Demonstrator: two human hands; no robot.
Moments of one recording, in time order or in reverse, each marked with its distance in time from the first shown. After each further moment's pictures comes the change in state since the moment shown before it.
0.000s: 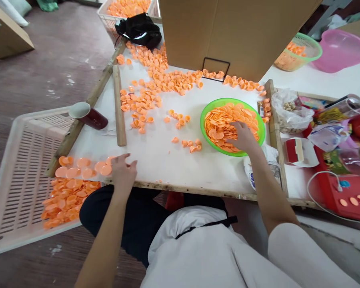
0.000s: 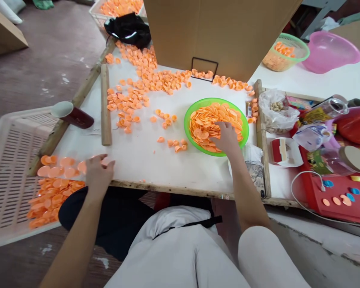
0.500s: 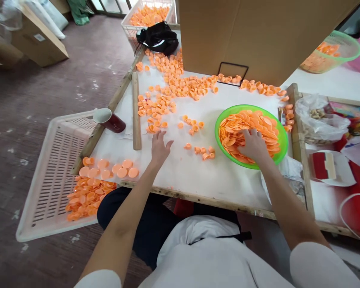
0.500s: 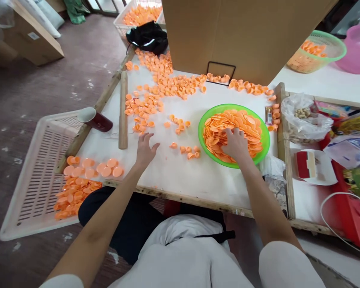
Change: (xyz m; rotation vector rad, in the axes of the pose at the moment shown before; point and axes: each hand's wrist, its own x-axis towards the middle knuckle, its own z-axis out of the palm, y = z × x) left_hand 0.084 0.043 0.093 -0.166 -0.048 0.252; right_hand 0.024 -0.027 0.013 -0.273 -0.065 0.005
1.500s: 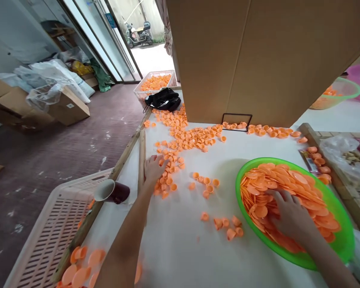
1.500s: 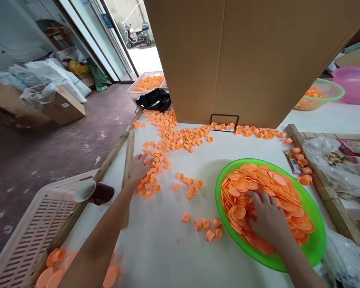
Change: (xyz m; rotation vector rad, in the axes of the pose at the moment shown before) left_hand 0.233 -0.049 -0.029 0.426 -0.064 -0.027; right_hand 0.031 -0.008 0.034 -0.017 0.030 0.068
